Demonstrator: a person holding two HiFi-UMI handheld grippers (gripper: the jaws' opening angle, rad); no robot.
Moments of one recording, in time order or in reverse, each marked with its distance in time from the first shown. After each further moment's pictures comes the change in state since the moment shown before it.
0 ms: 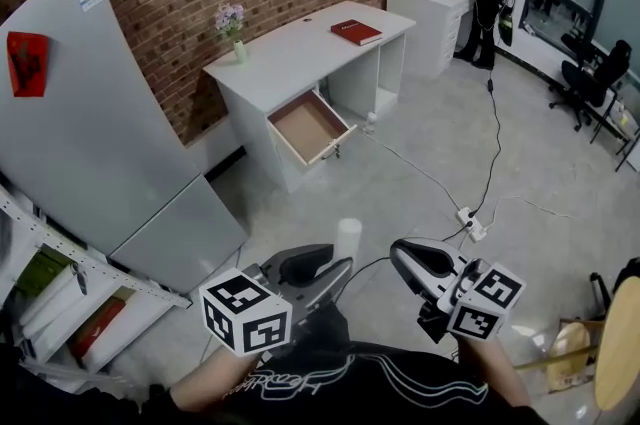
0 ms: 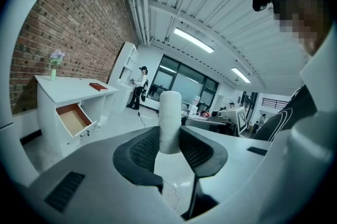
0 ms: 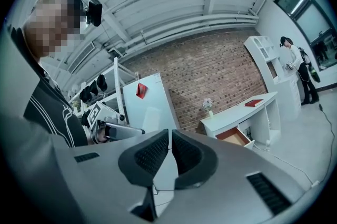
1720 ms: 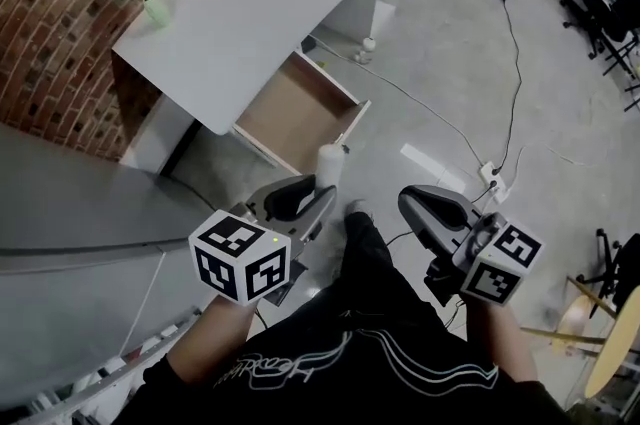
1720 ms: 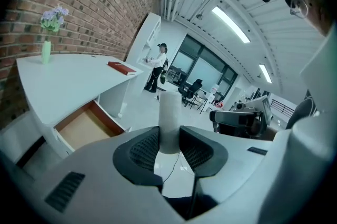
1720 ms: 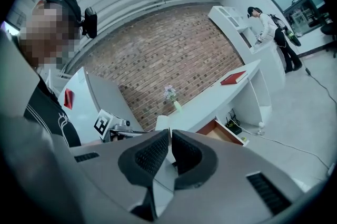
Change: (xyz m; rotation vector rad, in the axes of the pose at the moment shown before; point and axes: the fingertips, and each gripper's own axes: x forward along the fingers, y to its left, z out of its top) left arm 0.255 0.550 0.098 -0.127 0.238 0.065; right arm 0.359 -0.434 0.006 0.305 0.086 -0.205
